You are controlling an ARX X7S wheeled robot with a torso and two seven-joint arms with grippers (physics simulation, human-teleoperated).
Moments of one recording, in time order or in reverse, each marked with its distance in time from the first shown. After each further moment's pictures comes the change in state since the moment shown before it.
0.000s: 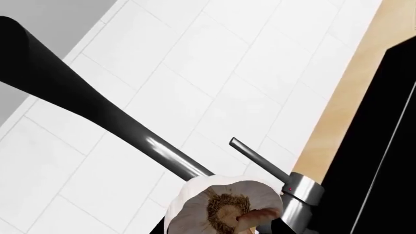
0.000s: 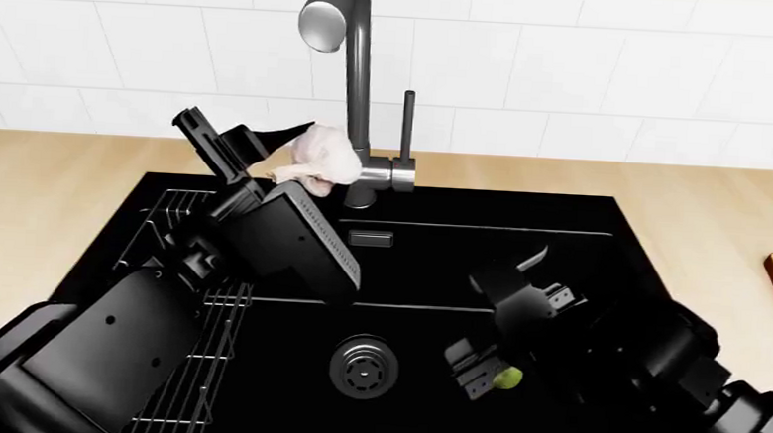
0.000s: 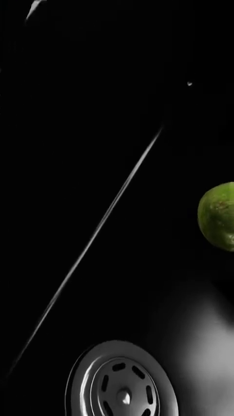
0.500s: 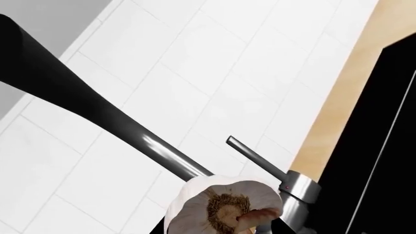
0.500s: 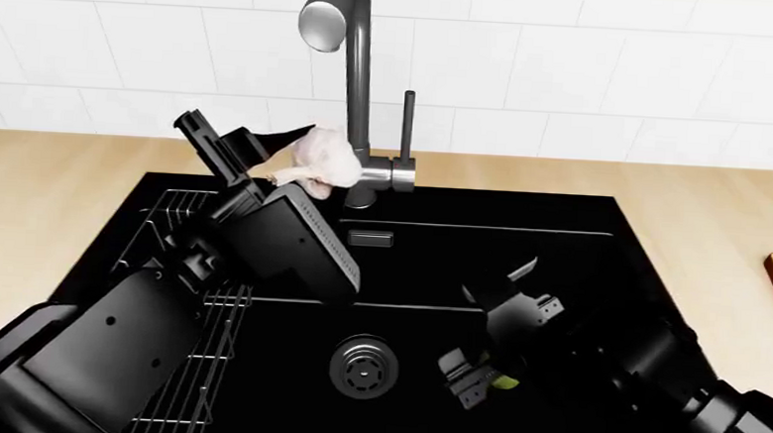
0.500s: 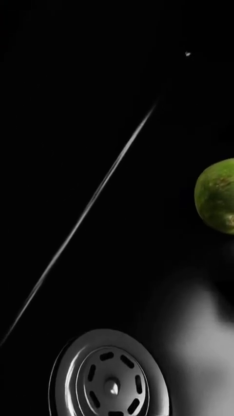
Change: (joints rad) left arm 0.003 -0.002 0.002 -0.004 -0.002 0.006 0.004; right arm -0.006 -0.037 -0.032 0.077 -0.019 -0.020 -0.062
